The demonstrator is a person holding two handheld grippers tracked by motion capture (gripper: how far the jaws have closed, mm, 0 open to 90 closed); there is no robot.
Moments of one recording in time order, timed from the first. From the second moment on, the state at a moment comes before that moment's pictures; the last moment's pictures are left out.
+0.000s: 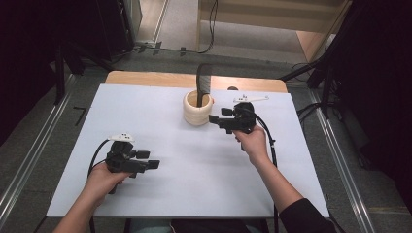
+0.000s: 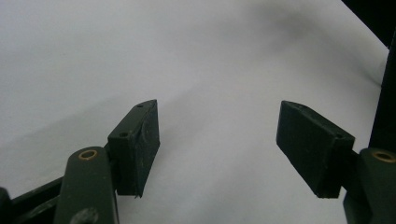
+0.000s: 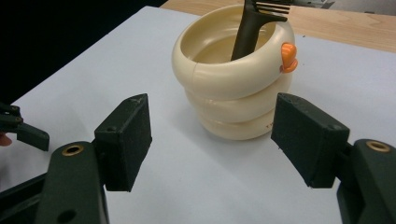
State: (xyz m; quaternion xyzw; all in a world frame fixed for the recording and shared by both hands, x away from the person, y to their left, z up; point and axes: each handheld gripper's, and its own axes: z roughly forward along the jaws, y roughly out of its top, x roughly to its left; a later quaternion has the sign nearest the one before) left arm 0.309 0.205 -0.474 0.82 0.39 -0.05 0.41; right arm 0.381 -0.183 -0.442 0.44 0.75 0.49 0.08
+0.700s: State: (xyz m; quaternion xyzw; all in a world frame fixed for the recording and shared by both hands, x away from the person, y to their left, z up) left arm 0.308 0.205 -0.473 0.82 0.39 -0.05 0.42; right arm 0.346 -0.193 -0.449 0.42 0.76 0.48 0.07
